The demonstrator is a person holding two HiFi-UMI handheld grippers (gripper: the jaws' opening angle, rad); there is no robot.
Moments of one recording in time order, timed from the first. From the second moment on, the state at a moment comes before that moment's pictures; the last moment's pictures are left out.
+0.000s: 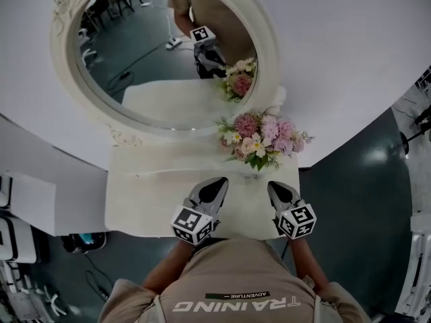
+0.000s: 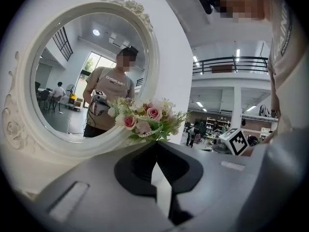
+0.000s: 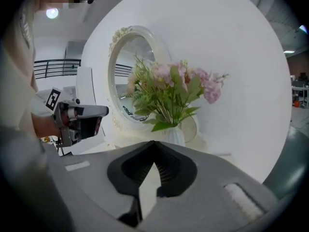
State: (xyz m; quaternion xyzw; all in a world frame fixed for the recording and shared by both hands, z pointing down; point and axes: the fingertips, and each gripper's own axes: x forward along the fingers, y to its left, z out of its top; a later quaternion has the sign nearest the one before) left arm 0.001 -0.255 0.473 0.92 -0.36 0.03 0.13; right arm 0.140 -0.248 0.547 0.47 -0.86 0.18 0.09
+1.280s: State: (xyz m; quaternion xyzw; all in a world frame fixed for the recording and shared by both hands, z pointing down) left arm -0.010 -0.281 0.395 0.93 -0.37 -0.02 0.06; right arm 0.115 -0.253 0.383 0.46 -0.88 -0.01 0.04
